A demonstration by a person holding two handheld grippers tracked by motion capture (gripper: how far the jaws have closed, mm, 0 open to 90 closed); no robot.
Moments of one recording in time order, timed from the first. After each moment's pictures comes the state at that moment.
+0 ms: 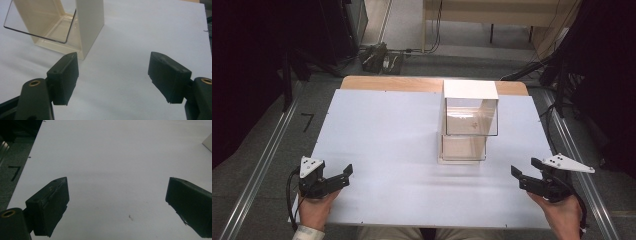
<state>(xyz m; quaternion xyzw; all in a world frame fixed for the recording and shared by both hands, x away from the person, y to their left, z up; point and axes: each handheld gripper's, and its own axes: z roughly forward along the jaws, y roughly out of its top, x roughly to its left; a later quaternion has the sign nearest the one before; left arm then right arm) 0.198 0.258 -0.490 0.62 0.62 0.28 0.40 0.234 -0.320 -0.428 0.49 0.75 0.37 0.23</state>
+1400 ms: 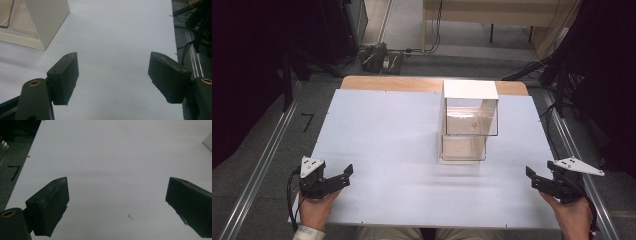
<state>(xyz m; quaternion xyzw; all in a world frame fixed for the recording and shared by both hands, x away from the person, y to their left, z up) 0.198 0.257 -0.490 0.62 0.62 0.28 0.39 0.241 -0.356 -0.446 0.53 0.73 0.33 0.27</state>
